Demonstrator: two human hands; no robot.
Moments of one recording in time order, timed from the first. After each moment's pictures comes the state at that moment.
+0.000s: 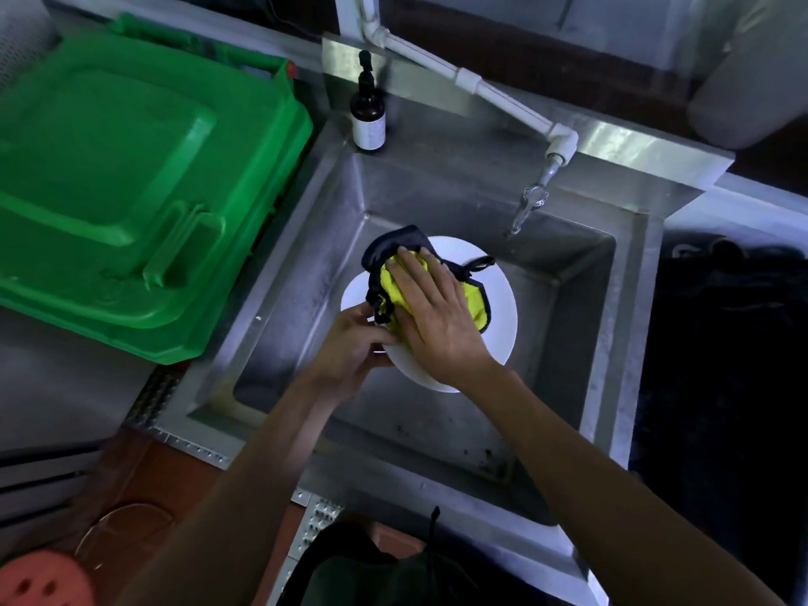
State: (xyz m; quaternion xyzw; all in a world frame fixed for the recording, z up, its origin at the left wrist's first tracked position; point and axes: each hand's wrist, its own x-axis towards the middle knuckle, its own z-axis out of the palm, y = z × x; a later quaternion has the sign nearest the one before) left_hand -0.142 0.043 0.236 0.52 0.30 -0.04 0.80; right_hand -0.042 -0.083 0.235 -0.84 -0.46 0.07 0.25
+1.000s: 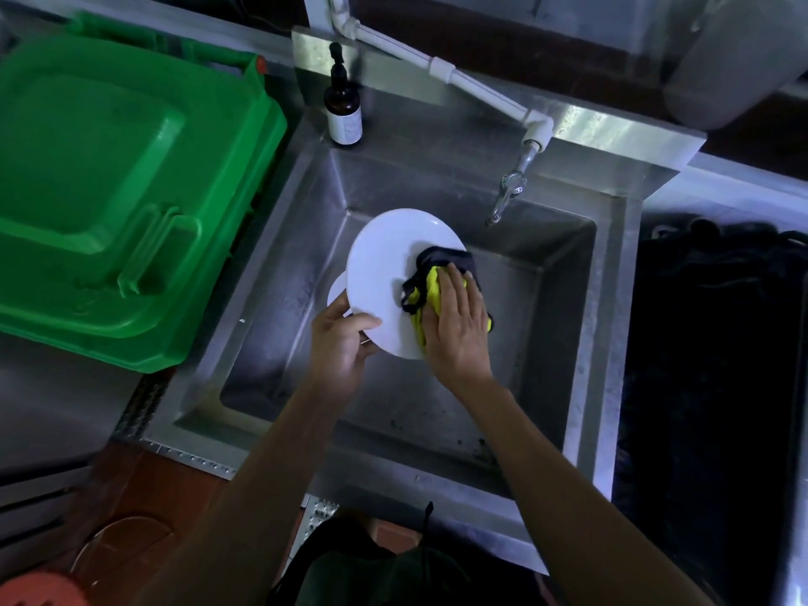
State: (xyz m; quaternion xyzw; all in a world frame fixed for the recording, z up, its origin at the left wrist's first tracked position) left_hand -0.137 0.028 0.228 0.44 0.40 0.08 0.80; right_hand -0.055 -0.113 0.212 -0.93 -0.21 0.12 0.29
